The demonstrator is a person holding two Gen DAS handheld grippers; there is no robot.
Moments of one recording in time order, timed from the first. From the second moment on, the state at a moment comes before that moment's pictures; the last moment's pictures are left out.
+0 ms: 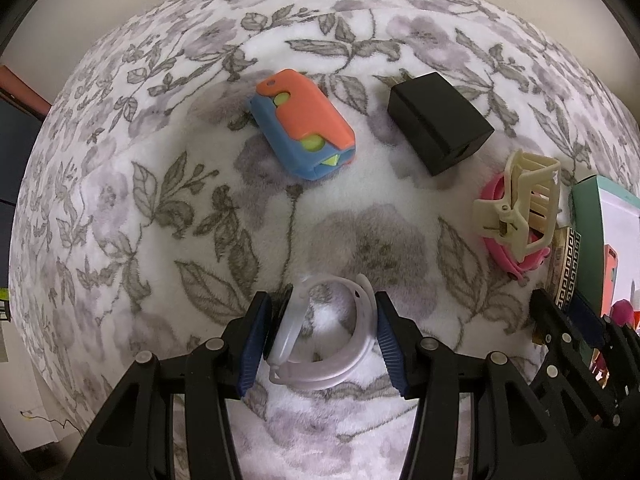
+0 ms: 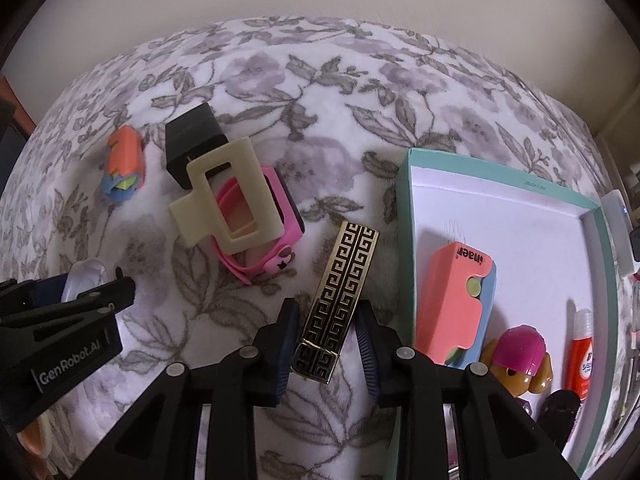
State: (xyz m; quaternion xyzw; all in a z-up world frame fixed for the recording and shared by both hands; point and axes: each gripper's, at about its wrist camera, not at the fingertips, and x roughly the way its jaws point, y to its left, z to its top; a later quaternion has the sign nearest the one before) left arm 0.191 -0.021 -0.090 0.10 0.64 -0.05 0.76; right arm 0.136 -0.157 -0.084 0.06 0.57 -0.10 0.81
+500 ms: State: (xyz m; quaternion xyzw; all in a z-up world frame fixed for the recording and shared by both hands) left arm 0.193 -0.014 -0.076 0.08 0.65 -0.03 0.76; right arm 0.131 -0.163 -0.077 0.14 0.58 -0.07 0.80
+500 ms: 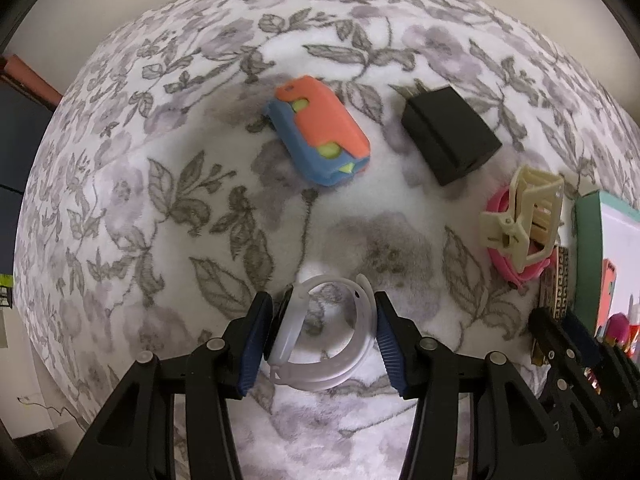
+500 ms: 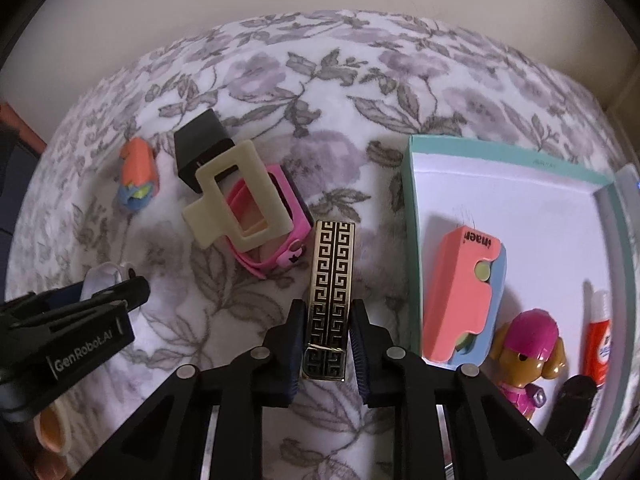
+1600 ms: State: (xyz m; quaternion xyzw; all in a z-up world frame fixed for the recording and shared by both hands) left arm 0.167 -0.040 0.059 0.01 0.53 -0.11 0.84; right arm 0.099 -0.229 0.031 0.21 0.47 -0.07 0.85
